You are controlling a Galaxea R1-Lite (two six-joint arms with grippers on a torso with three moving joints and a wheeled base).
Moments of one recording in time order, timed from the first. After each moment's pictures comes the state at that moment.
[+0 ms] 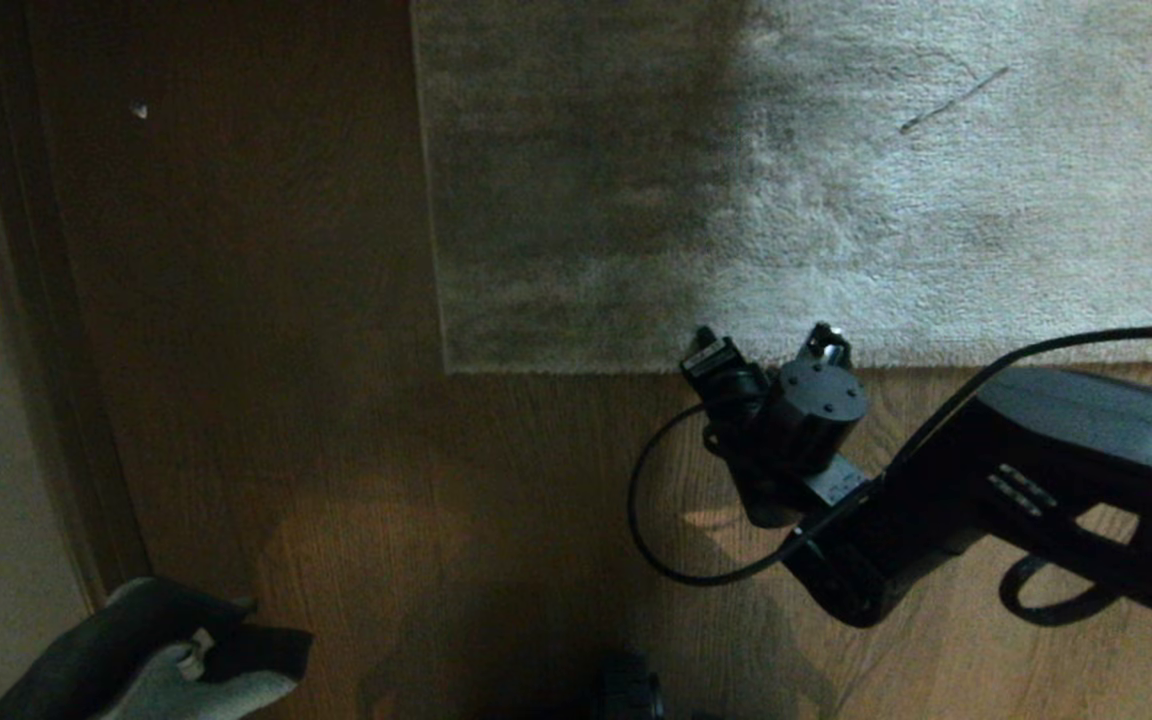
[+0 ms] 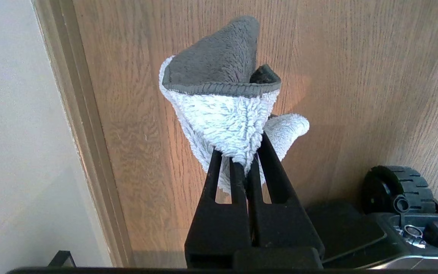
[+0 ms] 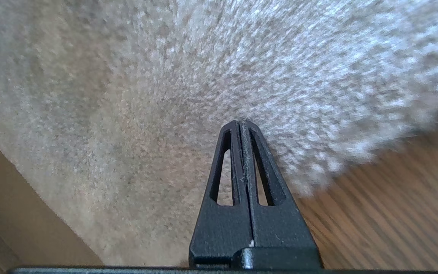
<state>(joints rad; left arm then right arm) 0.00 0.00 -0.04 0.10 0.01 -0.02 0.64 2.24 -0.97 -1.52 -0.48 0.82</state>
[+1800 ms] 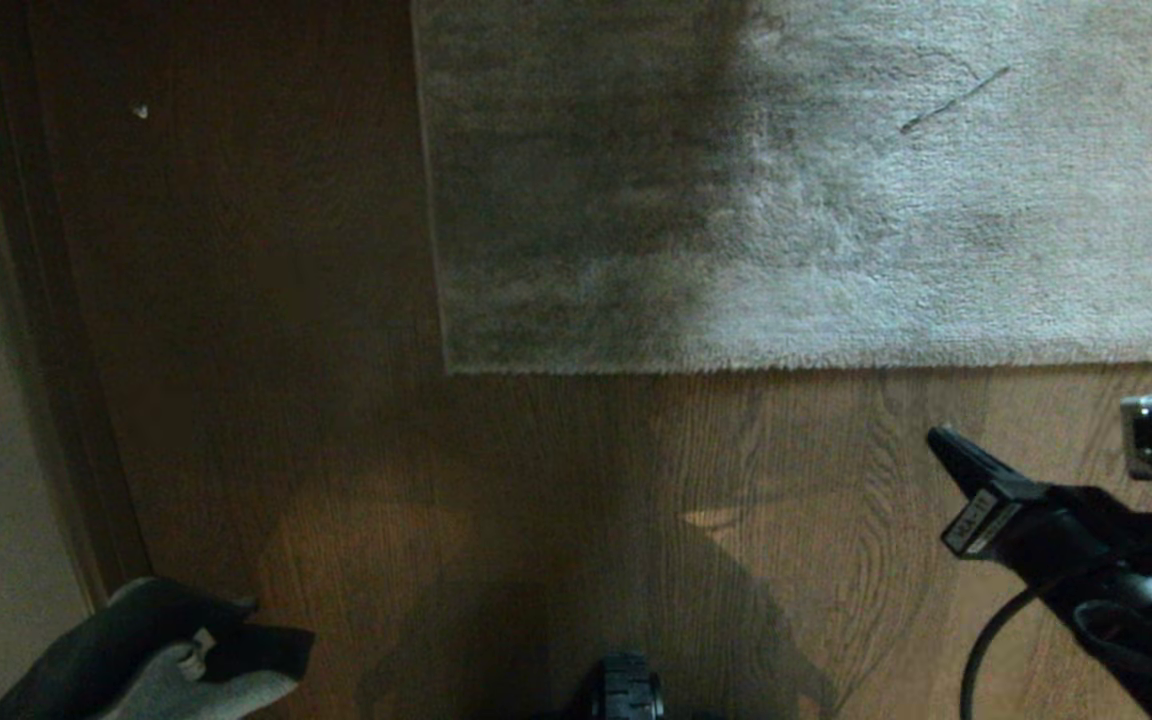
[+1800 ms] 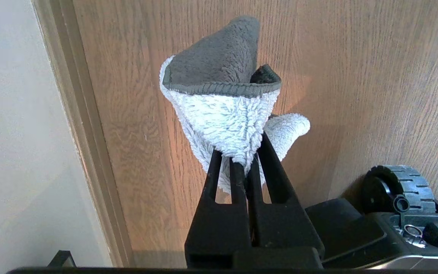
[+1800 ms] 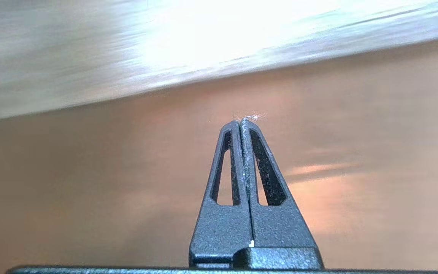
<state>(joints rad) 0.00 0.00 -0.04 0.10 0.01 -0.02 0.51 1.54 -0.07 -1.52 -0.38 0.23</state>
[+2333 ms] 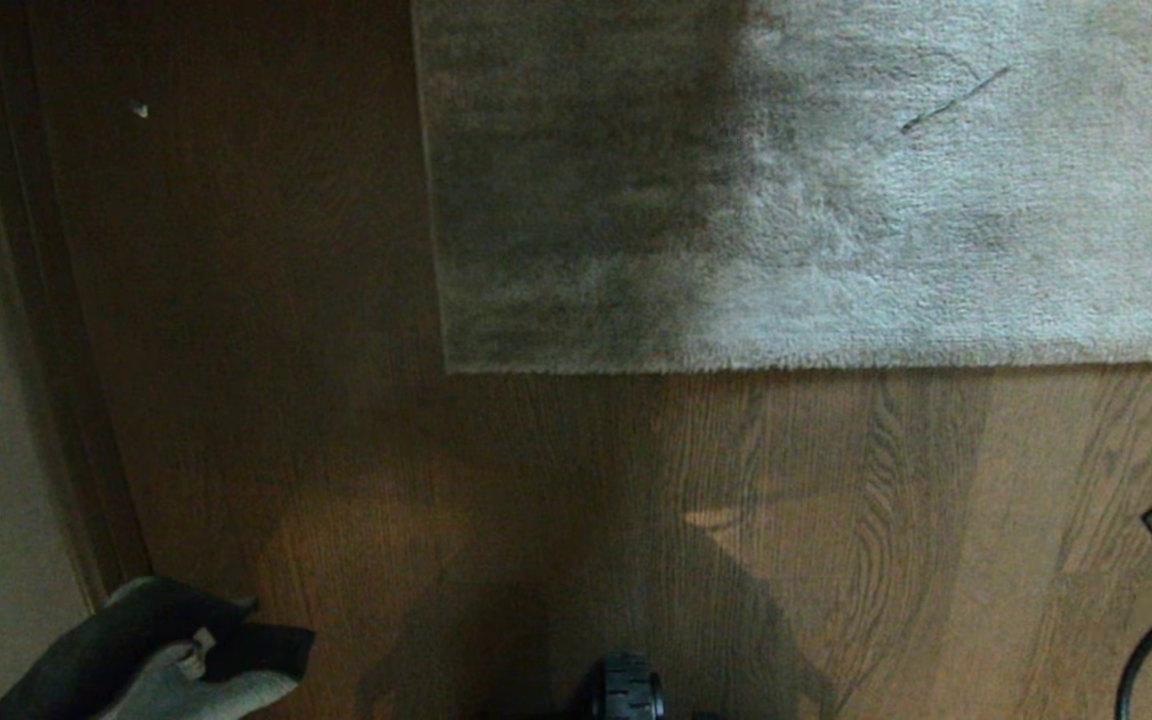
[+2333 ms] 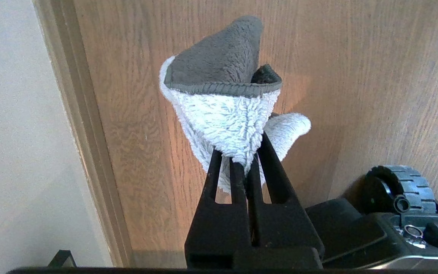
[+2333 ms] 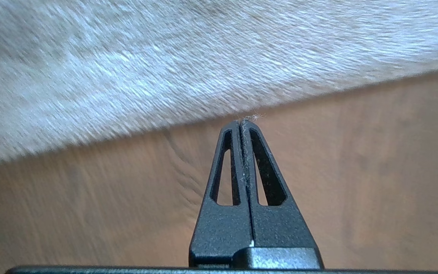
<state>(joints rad) 0.00 0.00 -0.04 0.10 0.01 -0.02 0.16 1.24 0.00 -1.40 -0.37 0.06</state>
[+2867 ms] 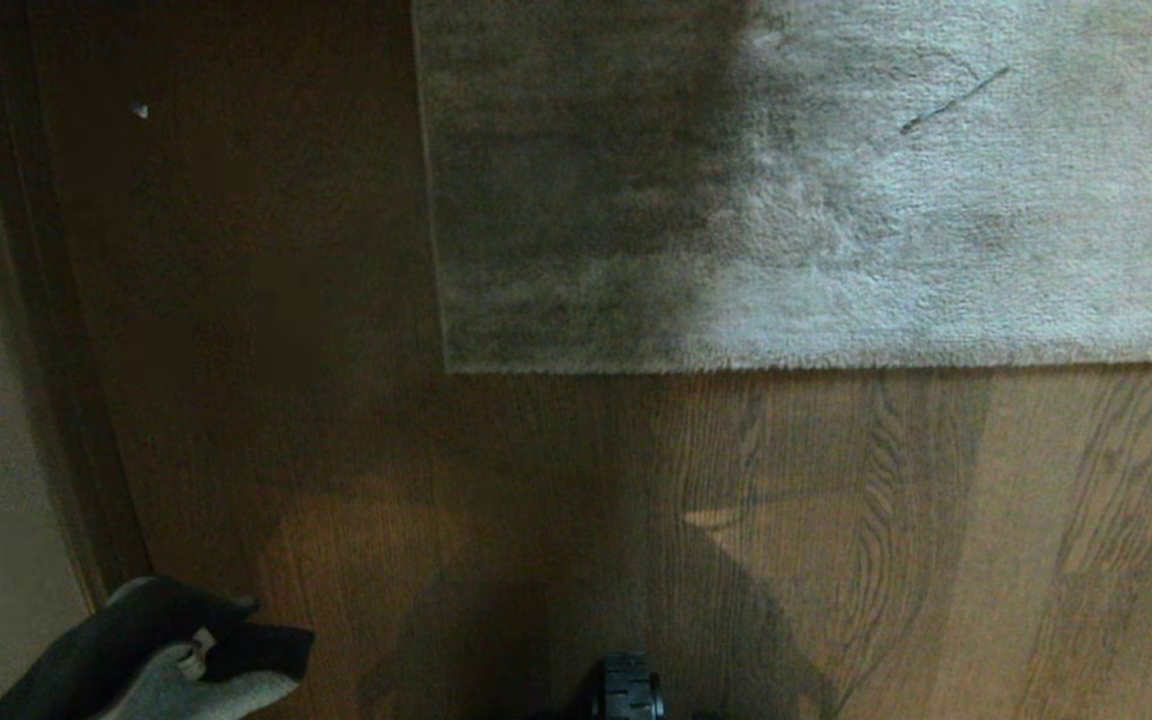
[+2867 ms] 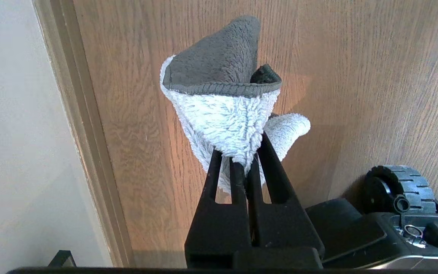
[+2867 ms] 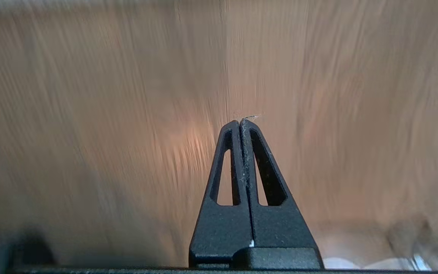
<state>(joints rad) 0.00 0.00 -0.04 0.10 0.01 -0.02 0.15 0.74 0.00 -0.63 -0.35 0.04</state>
